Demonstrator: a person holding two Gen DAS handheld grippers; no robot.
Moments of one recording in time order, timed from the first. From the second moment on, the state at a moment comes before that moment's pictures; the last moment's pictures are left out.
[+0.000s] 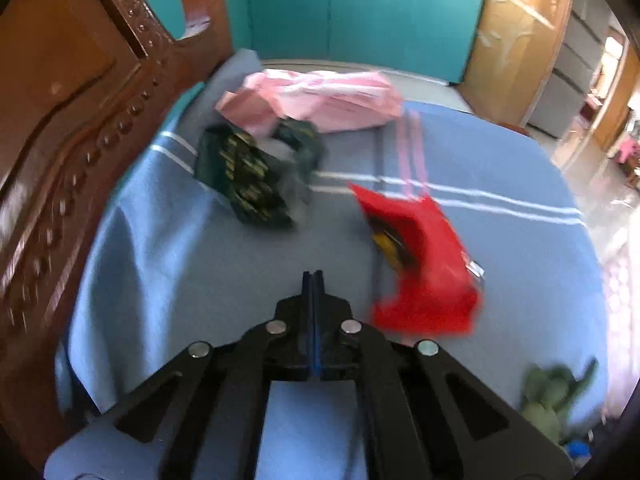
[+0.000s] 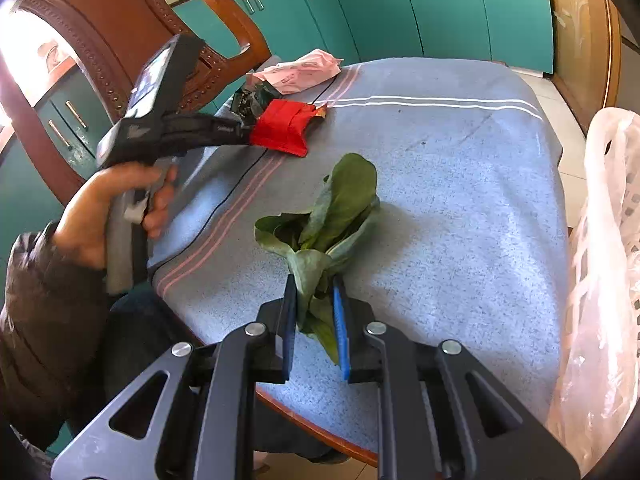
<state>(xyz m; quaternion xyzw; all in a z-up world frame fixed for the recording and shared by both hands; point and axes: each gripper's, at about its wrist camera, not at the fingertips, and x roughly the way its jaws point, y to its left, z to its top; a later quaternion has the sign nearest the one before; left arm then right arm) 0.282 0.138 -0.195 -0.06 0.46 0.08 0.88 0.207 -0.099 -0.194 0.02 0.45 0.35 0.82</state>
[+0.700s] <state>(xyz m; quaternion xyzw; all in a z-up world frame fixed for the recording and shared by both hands) 0.268 0.096 -0.163 -0.12 0.43 0.00 0.89 0.197 -0.109 -0.179 0.02 0.45 0.30 0.84</state>
